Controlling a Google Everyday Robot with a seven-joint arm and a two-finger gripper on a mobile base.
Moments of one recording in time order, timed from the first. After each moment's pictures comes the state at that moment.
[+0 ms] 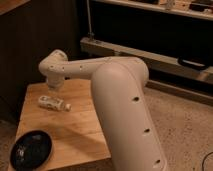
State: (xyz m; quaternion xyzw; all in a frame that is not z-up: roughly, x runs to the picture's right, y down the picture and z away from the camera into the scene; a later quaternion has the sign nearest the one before) arm -0.291 0.012 0.837 -0.26 -0.09 0.17 0.95
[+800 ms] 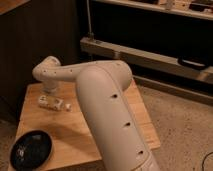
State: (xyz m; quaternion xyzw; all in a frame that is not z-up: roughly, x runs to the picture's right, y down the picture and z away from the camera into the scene) arm -0.315 0.048 0.857 -0.29 -0.05 0.16 0.94
